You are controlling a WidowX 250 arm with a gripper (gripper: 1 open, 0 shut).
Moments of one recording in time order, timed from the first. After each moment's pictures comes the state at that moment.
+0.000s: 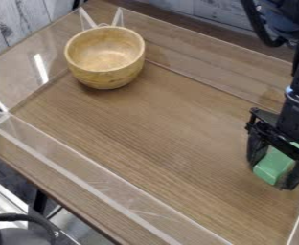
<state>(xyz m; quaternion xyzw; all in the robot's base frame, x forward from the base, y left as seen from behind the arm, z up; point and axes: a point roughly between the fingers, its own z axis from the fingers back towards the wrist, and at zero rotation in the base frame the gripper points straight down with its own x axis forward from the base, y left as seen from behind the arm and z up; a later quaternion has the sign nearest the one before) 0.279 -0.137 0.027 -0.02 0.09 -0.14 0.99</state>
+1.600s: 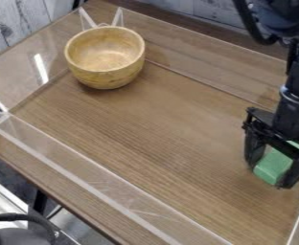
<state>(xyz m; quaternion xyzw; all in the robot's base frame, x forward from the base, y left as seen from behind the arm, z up) 0.280 -0.129 0.029 -0.03 0.08 -0.13 0.99</state>
